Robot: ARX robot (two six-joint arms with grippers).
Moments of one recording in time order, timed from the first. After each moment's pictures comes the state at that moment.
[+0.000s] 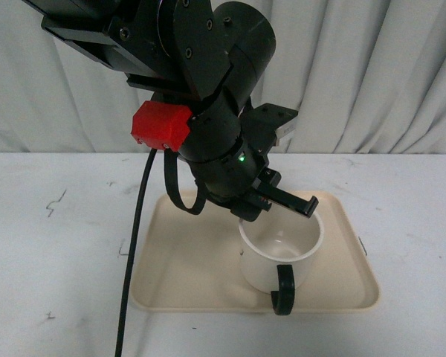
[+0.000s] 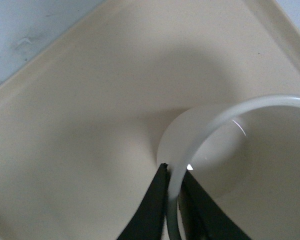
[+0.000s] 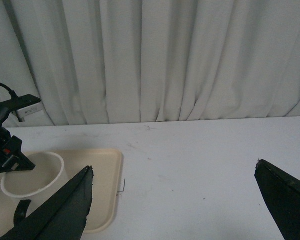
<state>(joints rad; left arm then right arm) -0.51 2.17 1.51 -0.38 0.06 0.14 -0.01 0.00 0.01 0.00 0.00 0.00</state>
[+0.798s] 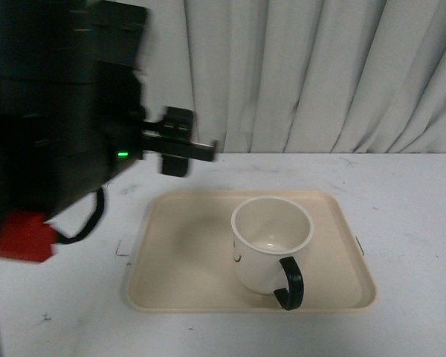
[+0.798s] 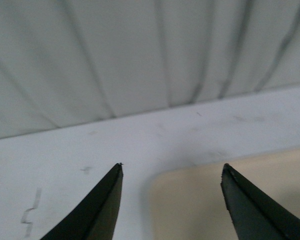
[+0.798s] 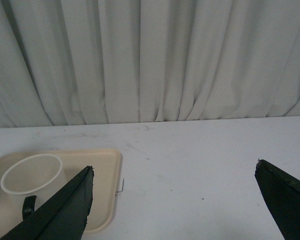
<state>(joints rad) -0.40 1.79 0.74 0.83 -0.37 0.04 -0.01 0.00 0.01 0.00 0.00 0.00</state>
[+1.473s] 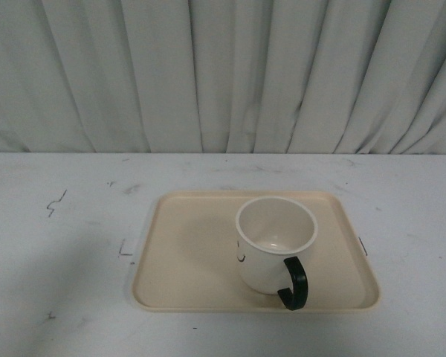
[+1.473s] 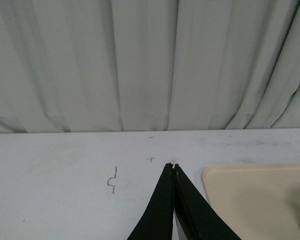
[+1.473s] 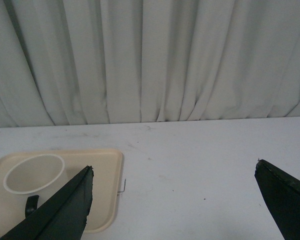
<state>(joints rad) -0.12 1.14 0.11 1.02 -0.12 0.00 -0.01 0.00 0.01 0.00 0.00 0.00</state>
